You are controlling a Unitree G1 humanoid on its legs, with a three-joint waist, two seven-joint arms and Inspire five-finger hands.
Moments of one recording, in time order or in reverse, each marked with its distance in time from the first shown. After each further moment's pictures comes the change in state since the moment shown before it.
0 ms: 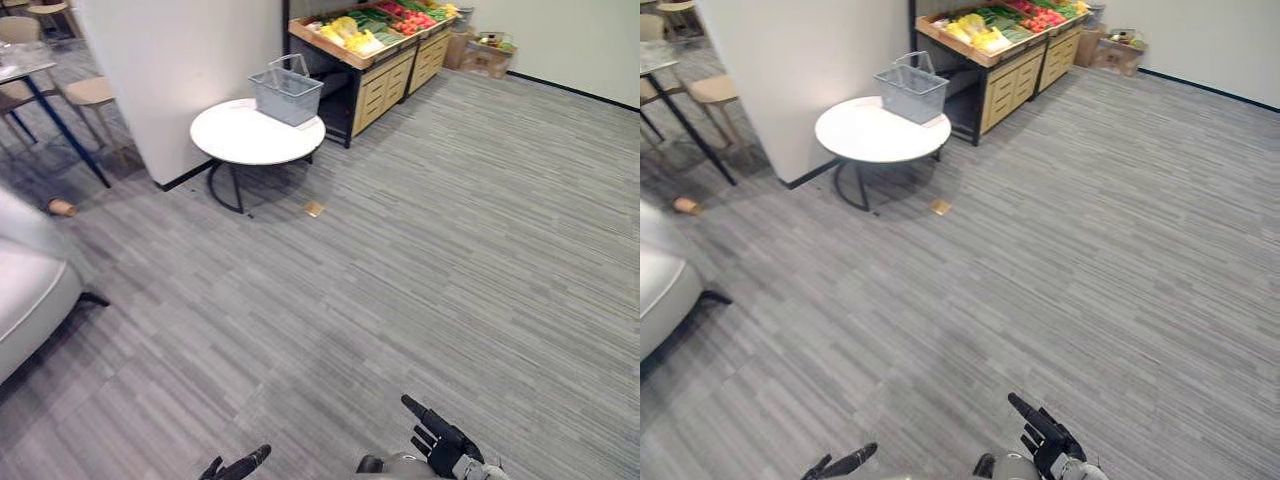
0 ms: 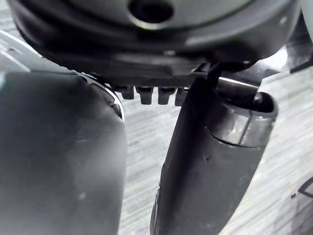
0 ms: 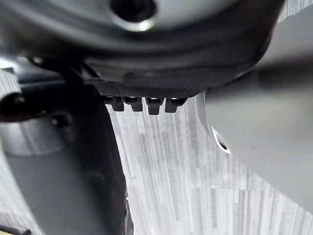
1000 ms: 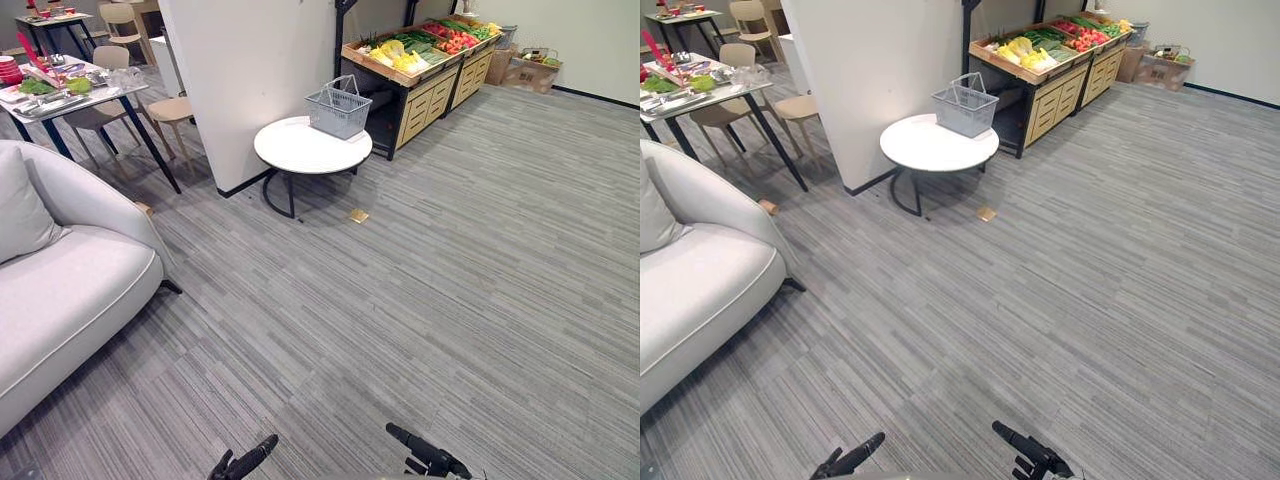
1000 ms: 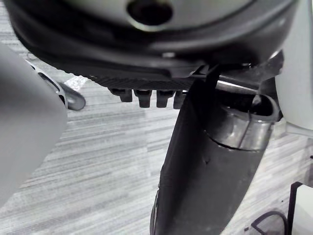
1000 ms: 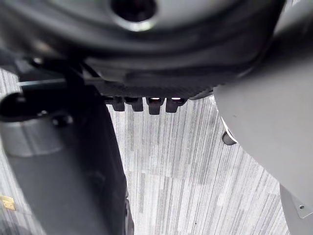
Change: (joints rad) left arm 0.003 -0.059 -0.013 -0.036 -0.037 -0.034 0.022; right arm 0.014 0.016 0.074 0.026 -0.073 0.017 -0.072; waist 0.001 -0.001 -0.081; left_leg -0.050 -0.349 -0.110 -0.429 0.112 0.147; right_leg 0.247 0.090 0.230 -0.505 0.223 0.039
